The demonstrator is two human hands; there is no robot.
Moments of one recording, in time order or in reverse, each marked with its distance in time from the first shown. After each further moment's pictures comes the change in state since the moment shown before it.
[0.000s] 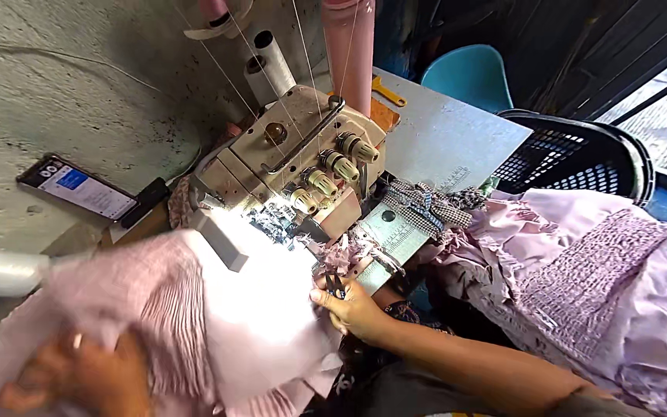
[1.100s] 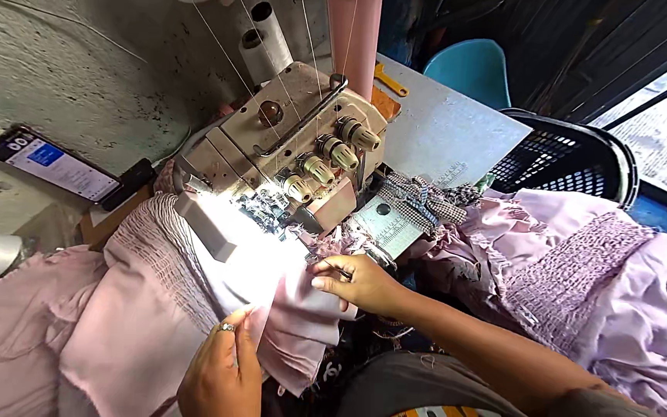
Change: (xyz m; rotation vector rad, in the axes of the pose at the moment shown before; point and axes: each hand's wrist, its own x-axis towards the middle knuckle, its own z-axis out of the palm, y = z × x) left_hand -0.052 0.161 -0.060 -0.325 -0.449 0.070; right_hand 0.003 -0.040 -0.039 -0.557 -0.163 -0.071
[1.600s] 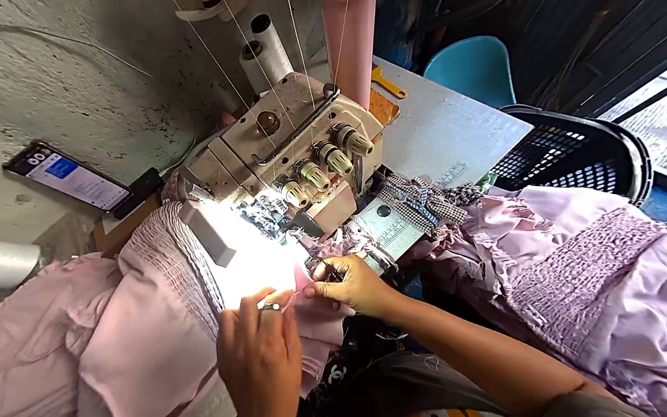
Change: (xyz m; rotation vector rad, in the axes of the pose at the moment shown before) left_hand 0.017 0.030 0.022 0.090 0.142 0.271; right_hand 0.008 -0.001 0.013 0.156 0.067 -0.048
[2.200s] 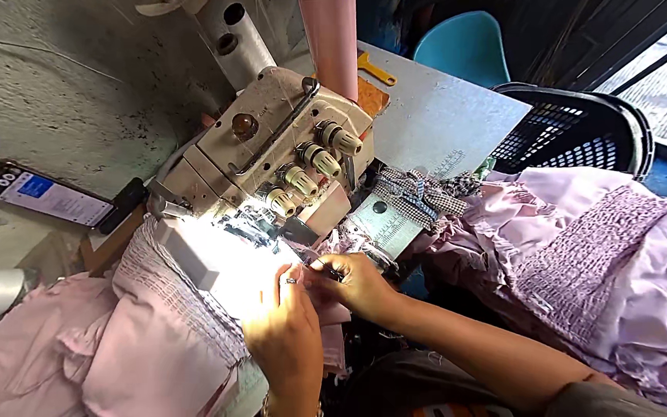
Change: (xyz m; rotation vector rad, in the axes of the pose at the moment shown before) left_hand 0.016 0.022 0.044 0.066 -0.005 -0.032; right_hand 0.004 0.015 0.000 -0.226 0.210 -0.264
